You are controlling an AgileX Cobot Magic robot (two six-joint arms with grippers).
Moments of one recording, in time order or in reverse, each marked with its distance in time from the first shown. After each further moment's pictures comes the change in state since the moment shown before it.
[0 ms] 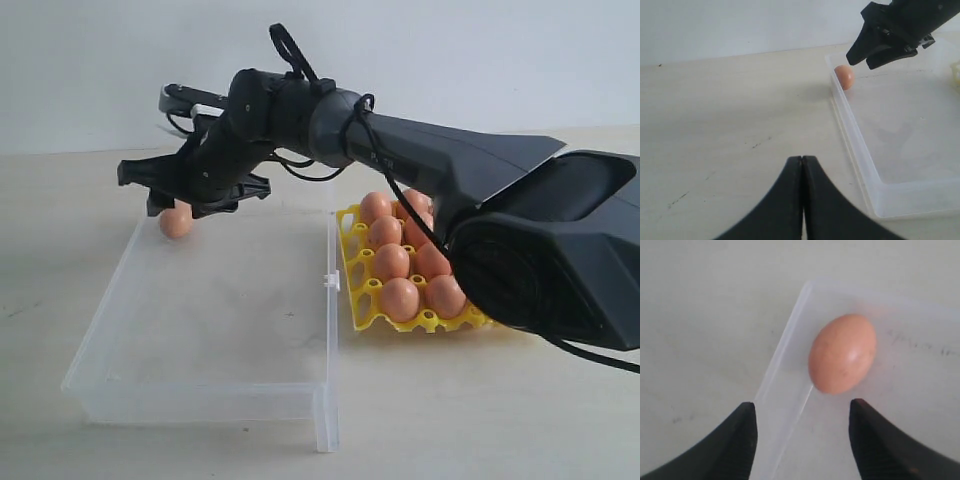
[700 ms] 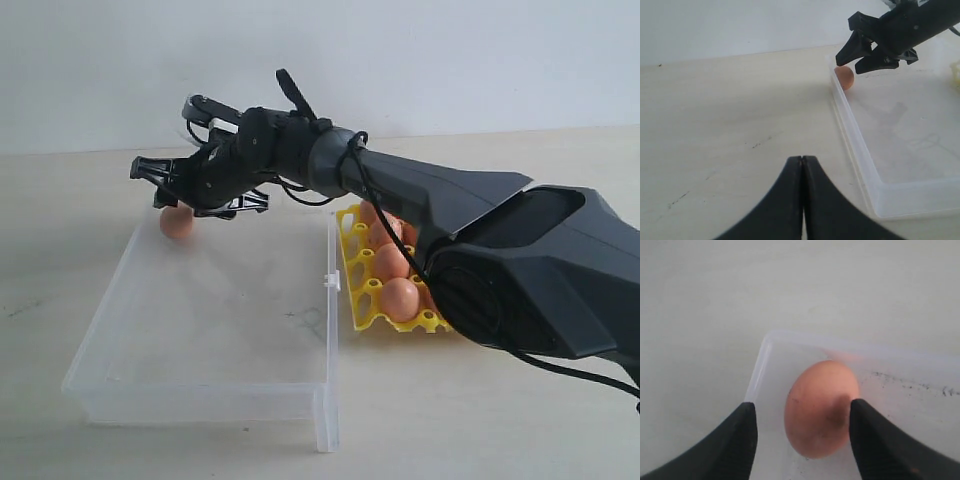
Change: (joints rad) left arm 0.000 0.000 0.000 0.000 0.000 0.000; right arm -0.014 0.129 -0.088 0.048 -0.157 0.096
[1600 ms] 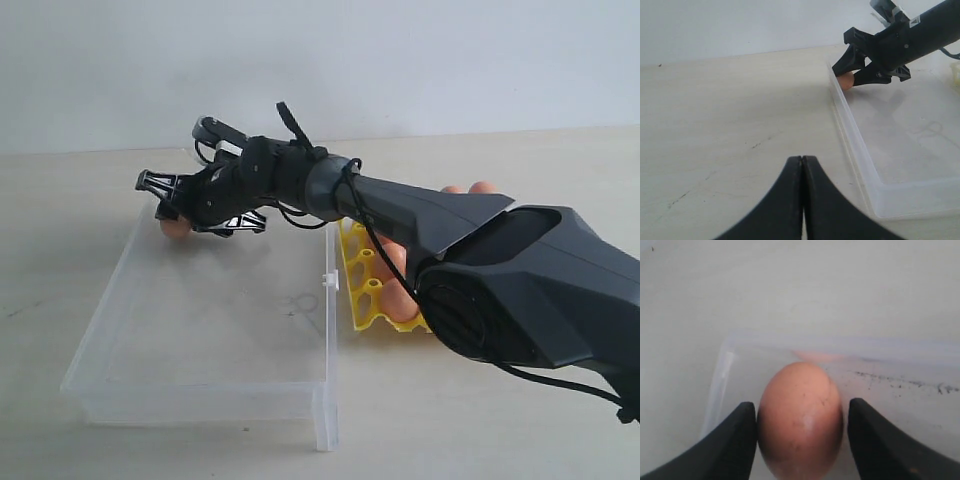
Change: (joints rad) left arm 0.000 0.000 0.000 0.000 0.000 0.000; right arm 0.000 0.067 -0.011 0.059 -0.079 0.036
